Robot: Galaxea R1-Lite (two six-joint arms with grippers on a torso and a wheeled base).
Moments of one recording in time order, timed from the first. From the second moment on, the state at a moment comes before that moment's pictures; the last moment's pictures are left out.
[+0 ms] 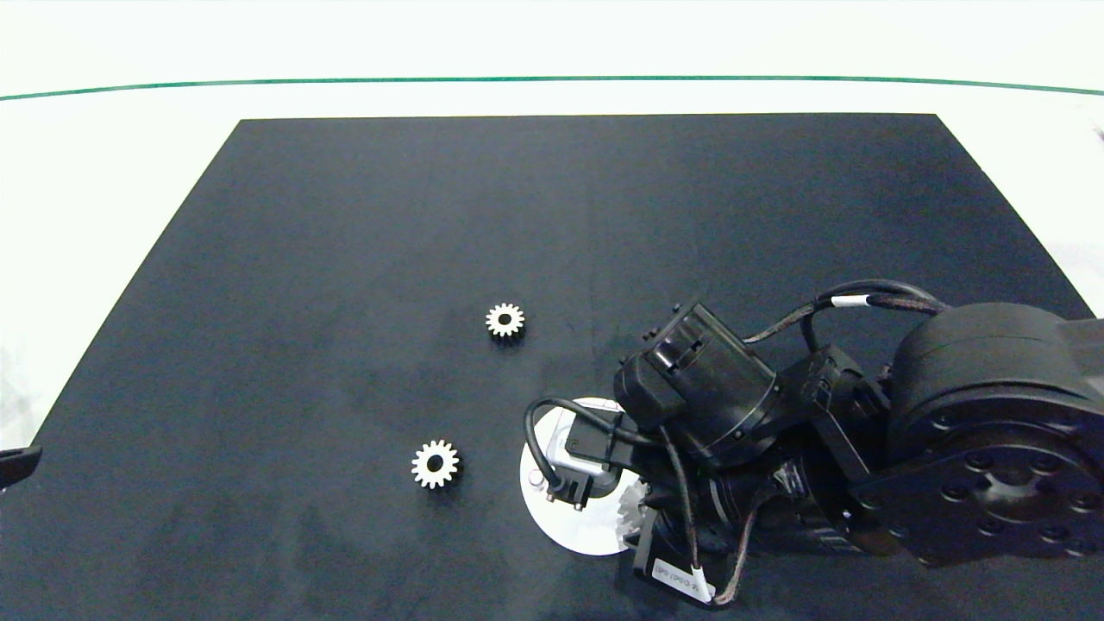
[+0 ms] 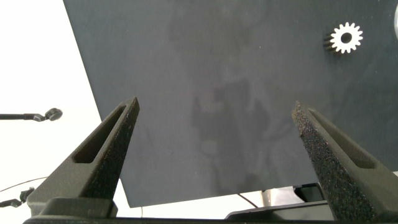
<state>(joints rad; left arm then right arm) -0.12 0.93 -1.25 0.86 0.11 0.23 0.93 1.83 -1.34 0.52 -0.23 -0.39</state>
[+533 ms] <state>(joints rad) -0.12 0.93 -1.25 0.86 0.11 0.23 0.93 1.80 -1.33 0.51 -0.22 -0.38</state>
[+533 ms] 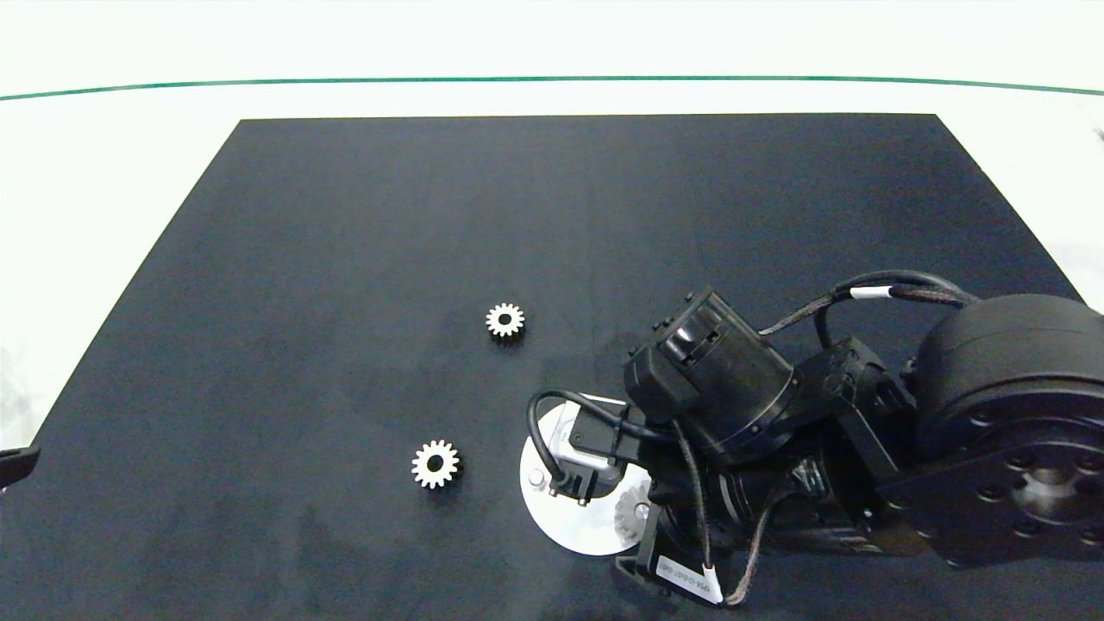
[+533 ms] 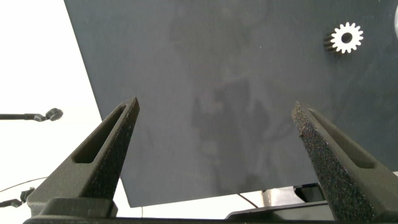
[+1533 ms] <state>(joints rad) -0.47 1.17 -1.23 0.72 0.10 0.10 0.71 0.96 -0.94 0.33 -0.20 -0.32</state>
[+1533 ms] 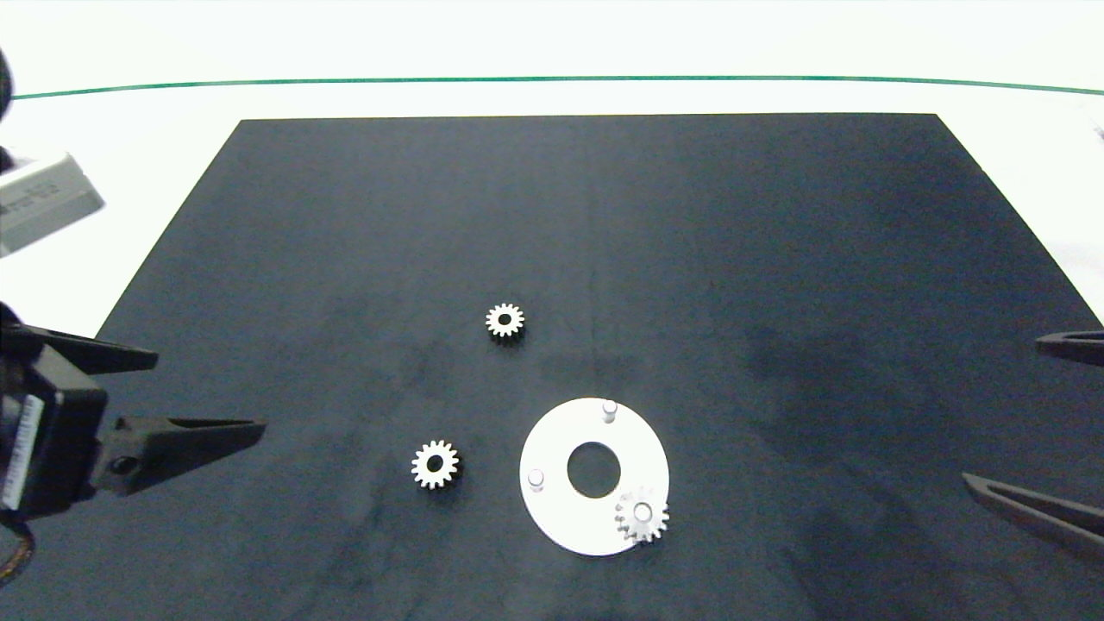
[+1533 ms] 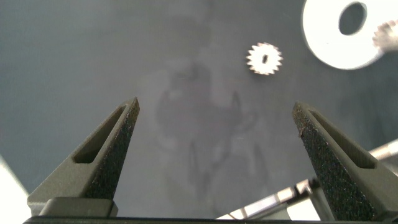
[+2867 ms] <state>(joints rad) -0.76 1.43 -1.04 0.45 0.26 0.31 0.73 0.86 -0.92 0.32 -0.20 -0.37</state>
